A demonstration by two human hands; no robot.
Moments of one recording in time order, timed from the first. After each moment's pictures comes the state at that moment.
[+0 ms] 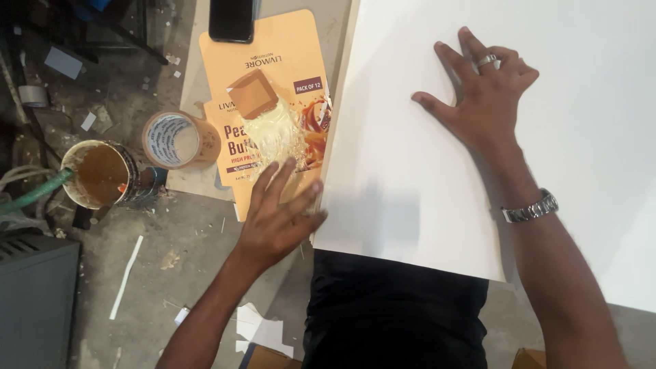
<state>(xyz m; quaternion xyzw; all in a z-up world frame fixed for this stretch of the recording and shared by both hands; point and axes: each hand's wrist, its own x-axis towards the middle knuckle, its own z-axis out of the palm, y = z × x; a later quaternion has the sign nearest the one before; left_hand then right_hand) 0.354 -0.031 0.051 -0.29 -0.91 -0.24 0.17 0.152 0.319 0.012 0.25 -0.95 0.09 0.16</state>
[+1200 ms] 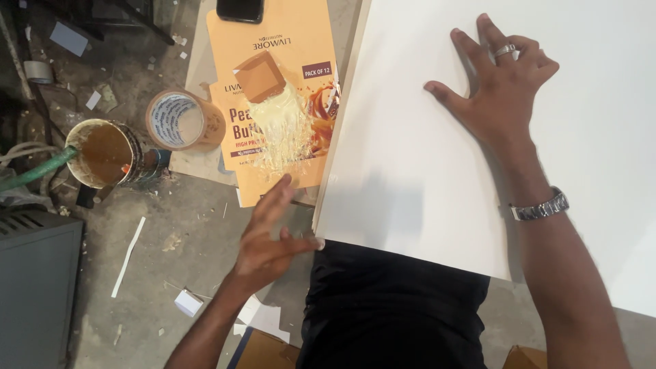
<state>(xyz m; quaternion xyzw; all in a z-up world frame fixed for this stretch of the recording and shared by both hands) 0.407 -0.029 0.054 -0.16 -0.87 -0.46 0.11 0.154 0.322 0.012 0.26 -0.95 0.10 0.15</state>
